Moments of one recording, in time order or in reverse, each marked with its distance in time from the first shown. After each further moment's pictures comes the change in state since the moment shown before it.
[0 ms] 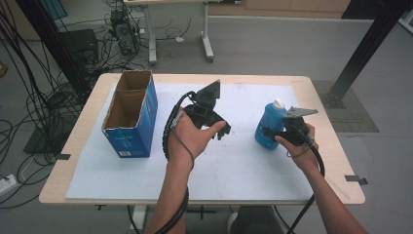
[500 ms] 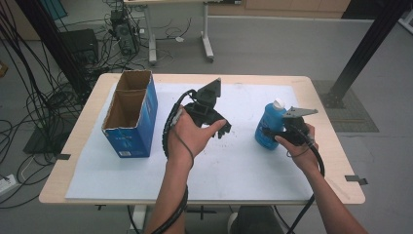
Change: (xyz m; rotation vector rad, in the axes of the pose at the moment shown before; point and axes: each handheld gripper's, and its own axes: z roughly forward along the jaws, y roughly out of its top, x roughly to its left) left arm 0.000 0.003 -0.004 -0.002 0.002 0.021; right arm 0.000 0.000 0.000 0.002 -0.001 0.000
